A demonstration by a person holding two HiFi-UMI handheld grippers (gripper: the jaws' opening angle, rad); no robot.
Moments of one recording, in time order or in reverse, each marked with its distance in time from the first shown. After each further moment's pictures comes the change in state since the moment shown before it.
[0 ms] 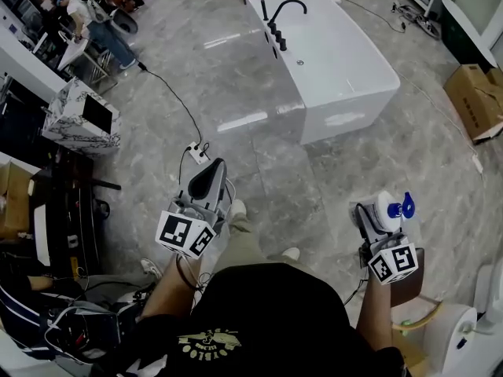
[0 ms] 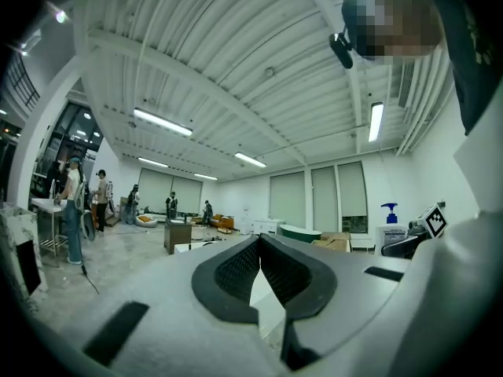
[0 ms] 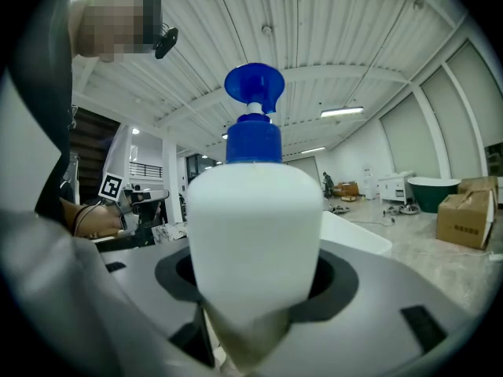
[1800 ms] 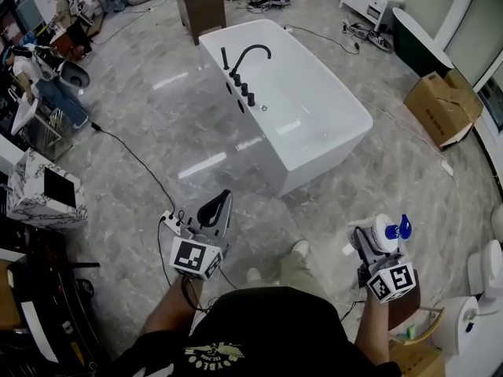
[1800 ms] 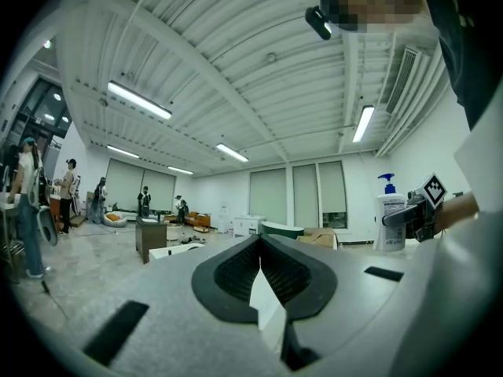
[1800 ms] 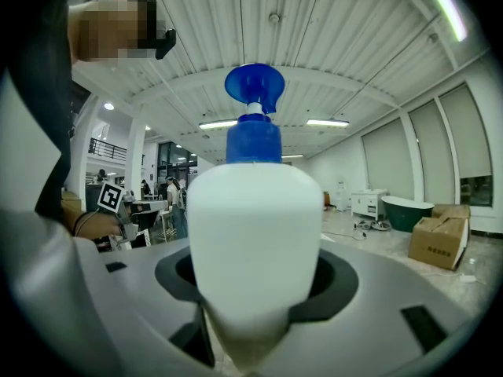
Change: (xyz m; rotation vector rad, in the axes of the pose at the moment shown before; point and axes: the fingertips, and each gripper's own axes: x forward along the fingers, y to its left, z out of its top) left arm 0.205 0.160 -0.017 0.035 0.014 -0.217; right arm 0.183 -0.036 0.074 -0.075 0.000 -0.244
